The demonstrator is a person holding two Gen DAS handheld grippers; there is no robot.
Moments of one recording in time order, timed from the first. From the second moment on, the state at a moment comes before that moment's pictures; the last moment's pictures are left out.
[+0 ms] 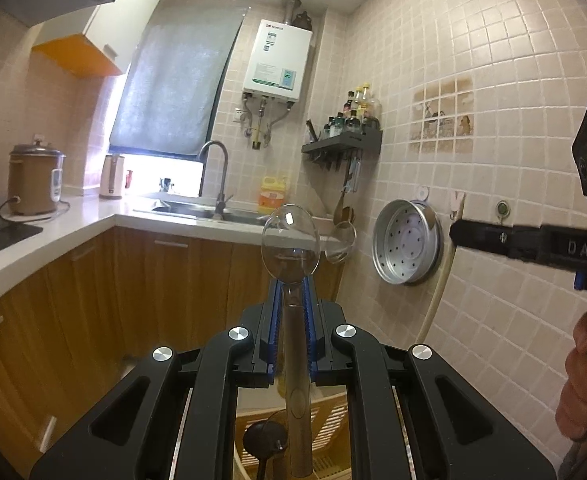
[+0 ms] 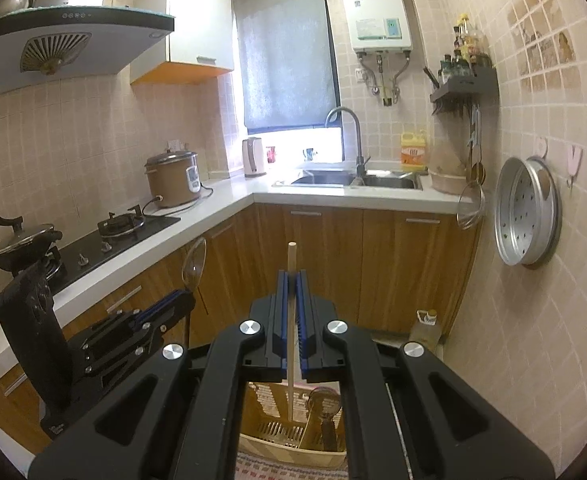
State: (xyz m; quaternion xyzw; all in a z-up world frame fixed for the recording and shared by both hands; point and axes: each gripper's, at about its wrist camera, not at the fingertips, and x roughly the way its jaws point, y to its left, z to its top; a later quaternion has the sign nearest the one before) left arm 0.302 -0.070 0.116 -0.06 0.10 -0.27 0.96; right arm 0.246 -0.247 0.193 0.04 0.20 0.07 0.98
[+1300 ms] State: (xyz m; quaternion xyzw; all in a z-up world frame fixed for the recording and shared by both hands) left arm 0.210 0.006 0.116 -0.10 0.14 -0.24 0.96; right arm 0.160 -0.240 0.161 0.05 0.27 0.08 0.96
